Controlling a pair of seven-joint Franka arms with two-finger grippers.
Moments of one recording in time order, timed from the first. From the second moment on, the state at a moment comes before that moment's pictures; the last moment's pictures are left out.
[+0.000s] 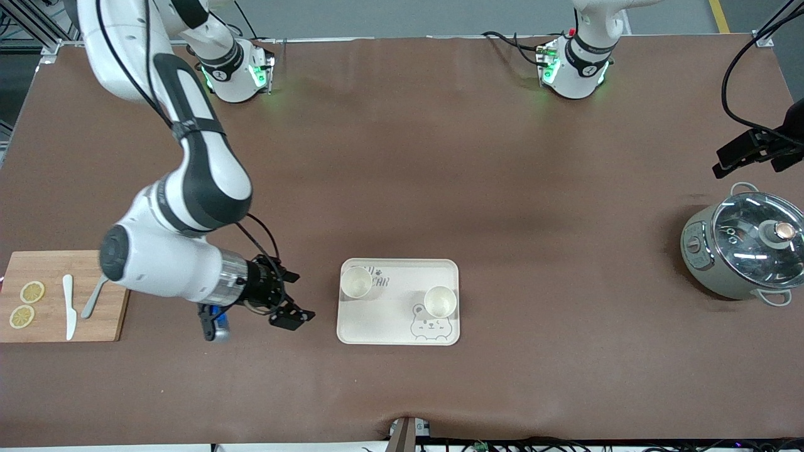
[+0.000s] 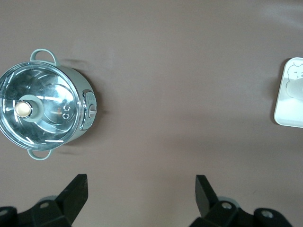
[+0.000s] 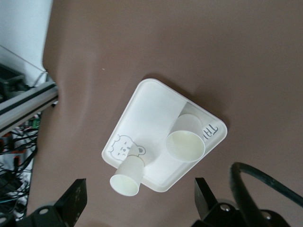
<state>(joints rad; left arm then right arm) 0.16 0.02 -0.16 -1.49 0.01 1.55 -0.10 0.27 0.68 0.01 -1.12 0.49 1.93 1.15</state>
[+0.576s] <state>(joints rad) 0.16 0.03 -0.16 -1.49 0.01 1.55 -0.10 0.12 0.48 0.00 -1.12 0.36 1.62 0.89</state>
